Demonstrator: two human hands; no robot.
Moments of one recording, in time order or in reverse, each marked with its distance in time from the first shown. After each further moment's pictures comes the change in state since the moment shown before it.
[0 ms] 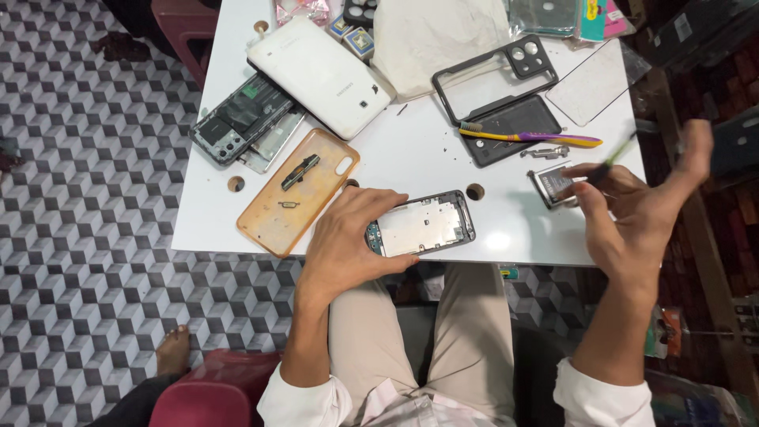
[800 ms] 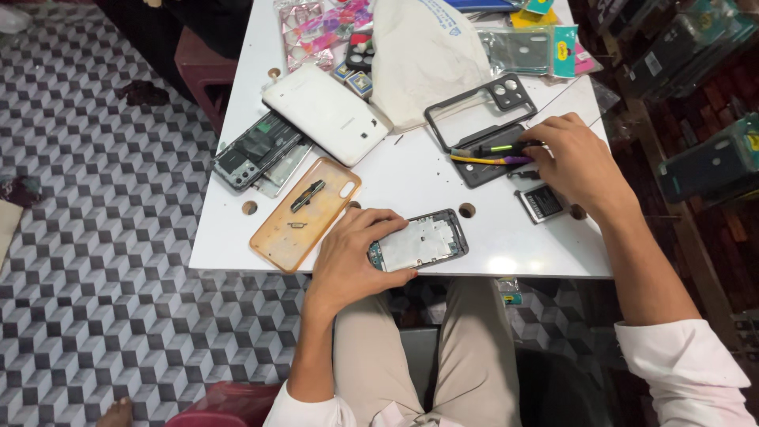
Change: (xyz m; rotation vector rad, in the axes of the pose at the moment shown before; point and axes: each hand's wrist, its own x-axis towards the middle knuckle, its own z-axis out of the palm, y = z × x) left_hand -0.002 0.006 0.000 0.026 -0.004 -0.017; right_hand 0.100 0.023 0.016 -0.724 -0.435 -0.090
